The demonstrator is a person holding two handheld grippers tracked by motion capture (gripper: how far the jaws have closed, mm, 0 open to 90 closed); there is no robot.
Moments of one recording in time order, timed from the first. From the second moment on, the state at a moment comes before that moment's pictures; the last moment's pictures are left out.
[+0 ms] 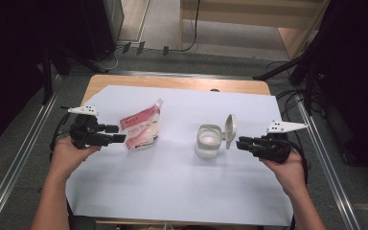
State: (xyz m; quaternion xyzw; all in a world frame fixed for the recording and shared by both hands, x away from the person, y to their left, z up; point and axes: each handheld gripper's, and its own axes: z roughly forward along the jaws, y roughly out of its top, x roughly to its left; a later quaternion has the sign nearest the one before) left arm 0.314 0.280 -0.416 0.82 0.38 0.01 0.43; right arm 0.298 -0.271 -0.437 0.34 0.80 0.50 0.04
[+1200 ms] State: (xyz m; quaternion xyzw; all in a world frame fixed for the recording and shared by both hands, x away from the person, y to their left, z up) left arm 0.313 0.304 -0.427 0.80 0.42 0.03 0.42; right arm 0.329 -0.247 -0.425 0.36 0.78 0.51 0.05
